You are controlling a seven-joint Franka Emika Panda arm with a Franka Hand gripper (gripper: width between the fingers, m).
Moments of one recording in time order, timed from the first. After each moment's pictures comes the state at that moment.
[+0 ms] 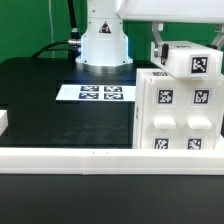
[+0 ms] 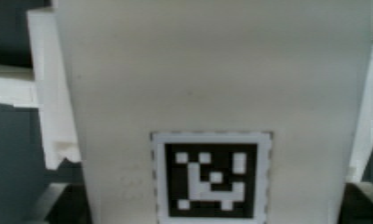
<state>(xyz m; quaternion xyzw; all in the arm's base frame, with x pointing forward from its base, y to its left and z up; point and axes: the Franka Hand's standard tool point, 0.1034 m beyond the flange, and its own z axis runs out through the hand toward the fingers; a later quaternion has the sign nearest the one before) 0.629 0.085 0.159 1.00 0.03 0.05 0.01</state>
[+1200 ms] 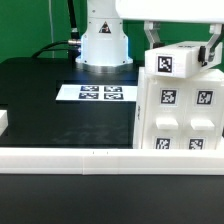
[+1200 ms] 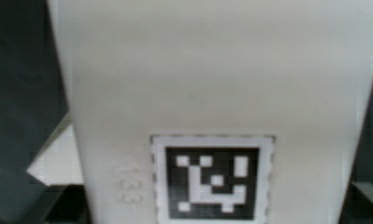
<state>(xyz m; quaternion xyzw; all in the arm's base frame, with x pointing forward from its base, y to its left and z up) 0.631 0.075 0.159 0.92 -0.39 0.05 -0.01</state>
